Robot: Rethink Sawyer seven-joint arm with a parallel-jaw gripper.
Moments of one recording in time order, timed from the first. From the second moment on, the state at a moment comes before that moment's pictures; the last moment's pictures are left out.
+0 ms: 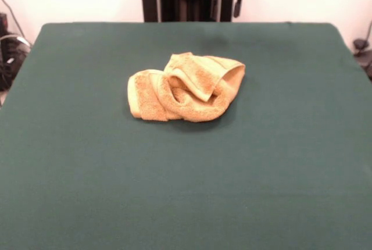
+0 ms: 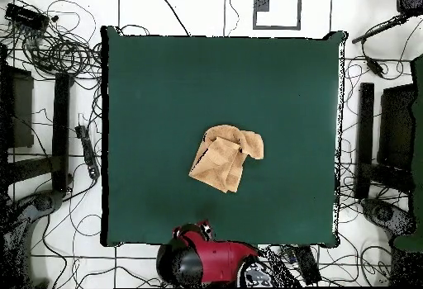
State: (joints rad) arm -0.11 -0.62 -0.07 2.28 -0.24 -0.08 1.57
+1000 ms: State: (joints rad) arm -0.18 -0.99 -0.06 2.45 -0.24 0.09 1.57
